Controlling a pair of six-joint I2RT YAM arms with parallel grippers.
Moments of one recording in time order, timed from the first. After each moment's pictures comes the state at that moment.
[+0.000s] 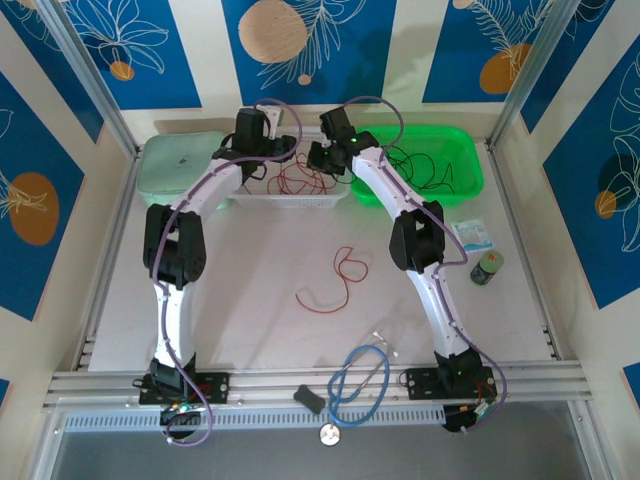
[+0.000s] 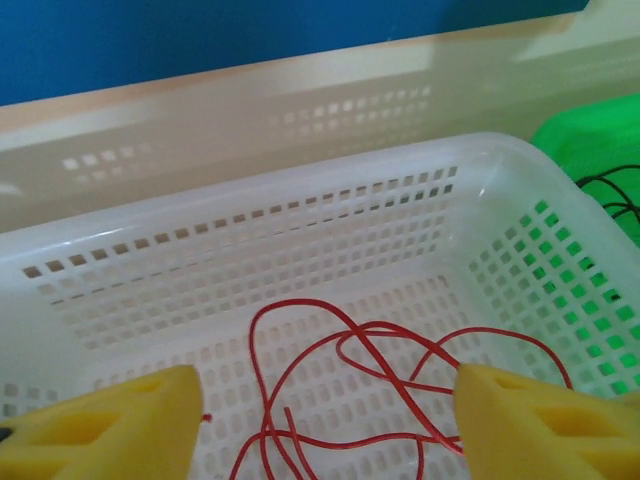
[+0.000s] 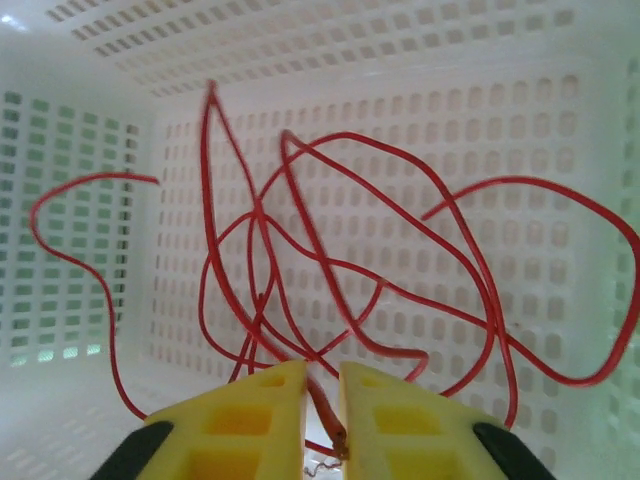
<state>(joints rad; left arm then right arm) -0.32 2.16 1.88 -0.24 0.09 -0.06 0.46 2.50 2.47 -0.85 -0.16 0.60</state>
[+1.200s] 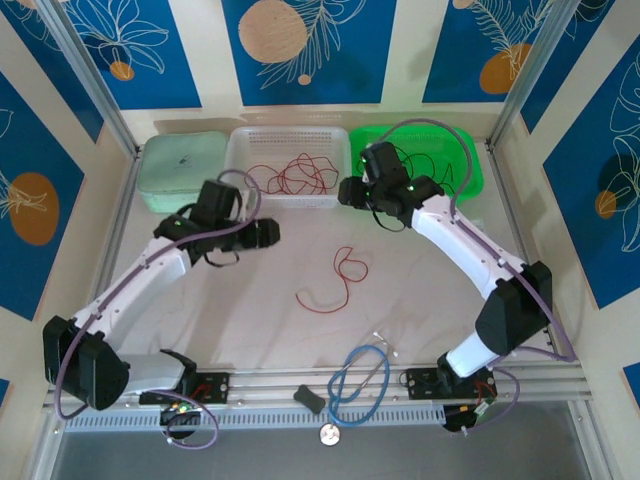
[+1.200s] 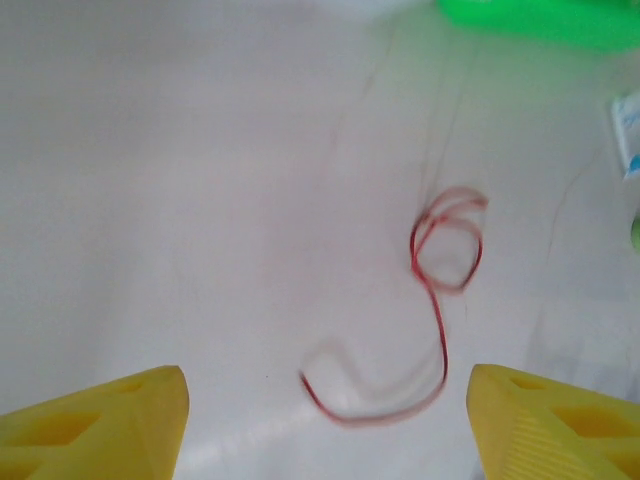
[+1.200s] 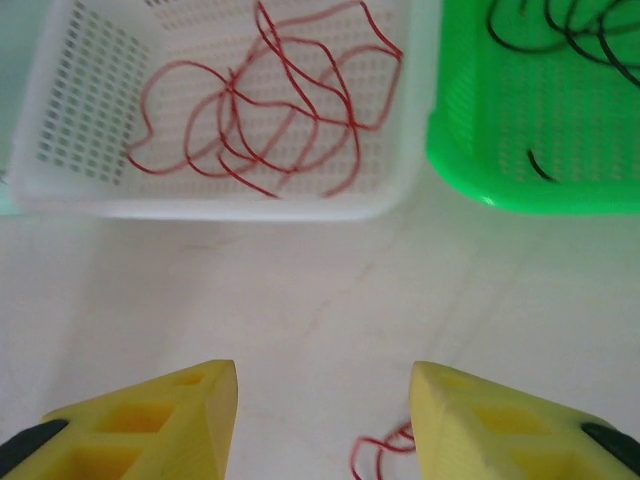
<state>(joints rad) -0.49 1.27 1.09 -0.74 0.24 -0.55 0.52 1.53 1.39 -0.67 0.04 0.54</state>
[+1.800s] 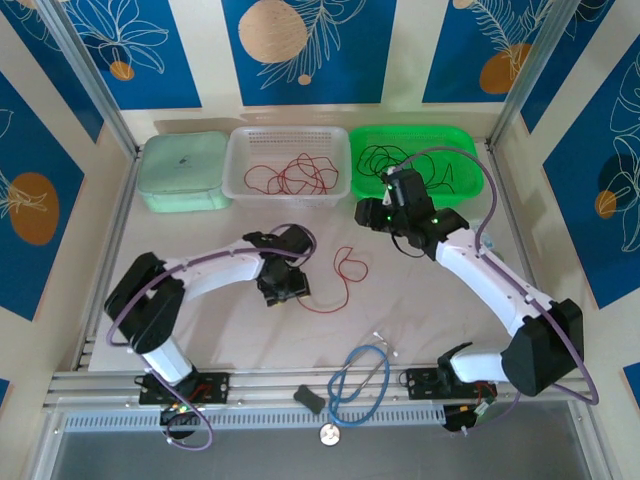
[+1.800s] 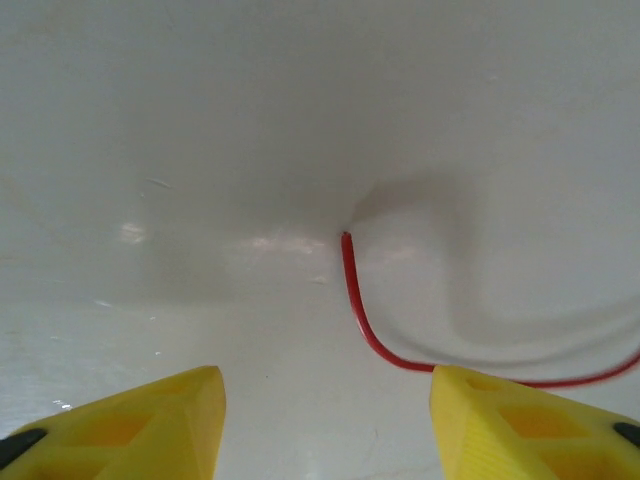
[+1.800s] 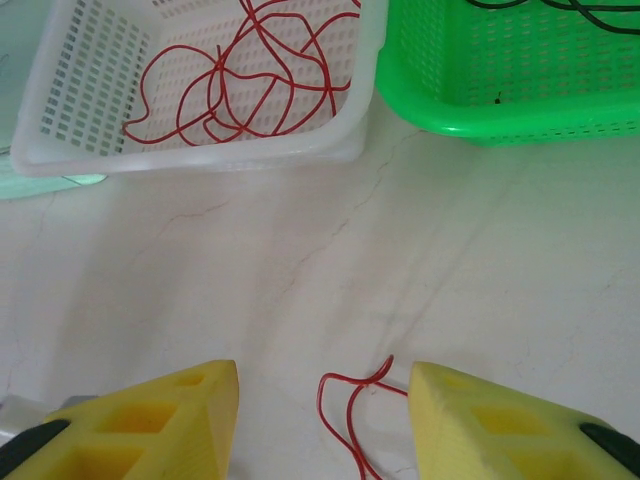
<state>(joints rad) -0.82 1.69 1.08 -0.81 0.13 -1.02 0.47 1.30 1.09 -0.53 -0.03 0.54</state>
